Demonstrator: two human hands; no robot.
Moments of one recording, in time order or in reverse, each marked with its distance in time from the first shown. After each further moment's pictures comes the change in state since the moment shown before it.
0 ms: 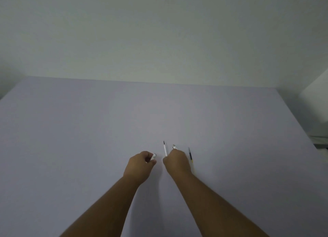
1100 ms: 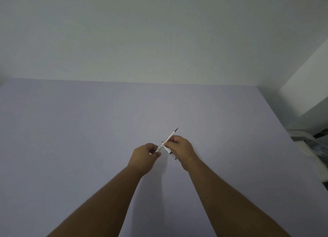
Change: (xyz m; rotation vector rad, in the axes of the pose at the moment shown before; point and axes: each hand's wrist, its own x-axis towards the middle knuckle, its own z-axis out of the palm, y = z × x) left_hand -0.011 0.039 0.016 -0.090 -0.077 0.110; right_hand -0.003 0.035 -0.051 0.732 -0.097 -0.055
